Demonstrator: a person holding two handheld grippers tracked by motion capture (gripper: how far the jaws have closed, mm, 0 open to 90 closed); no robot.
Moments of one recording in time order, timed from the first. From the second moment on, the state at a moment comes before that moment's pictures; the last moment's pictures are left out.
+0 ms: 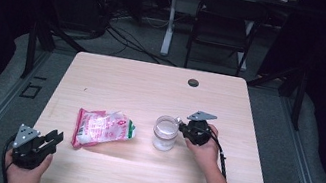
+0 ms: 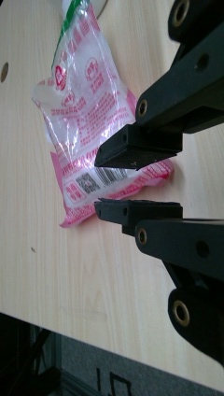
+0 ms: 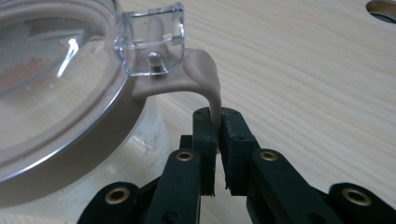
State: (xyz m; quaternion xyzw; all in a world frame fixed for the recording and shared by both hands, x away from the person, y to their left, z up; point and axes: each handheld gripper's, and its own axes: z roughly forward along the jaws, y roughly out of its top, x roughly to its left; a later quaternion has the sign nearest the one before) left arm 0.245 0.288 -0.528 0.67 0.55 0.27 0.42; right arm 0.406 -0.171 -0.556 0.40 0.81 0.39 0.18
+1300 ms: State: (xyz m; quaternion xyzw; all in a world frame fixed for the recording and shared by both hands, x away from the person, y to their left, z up) left arm 0.314 0.169 -0.514 0.76 0.40 0.20 0.47; right arm 0.293 -0.197 -0.542 0.47 0.77 0.39 0.16
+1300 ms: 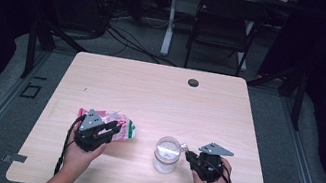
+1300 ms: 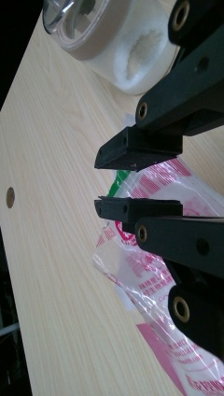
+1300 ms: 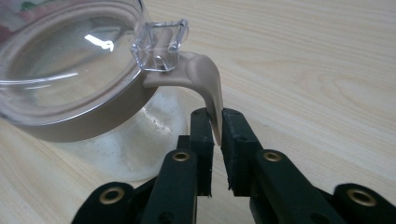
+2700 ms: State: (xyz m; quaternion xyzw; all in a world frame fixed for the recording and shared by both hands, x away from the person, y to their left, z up) left arm 0.314 0.101 -0.488 0.78 0.38 0.12 0.49; right arm 0.304 -0.193 -0.471 0.43 0.76 0.45 0.18
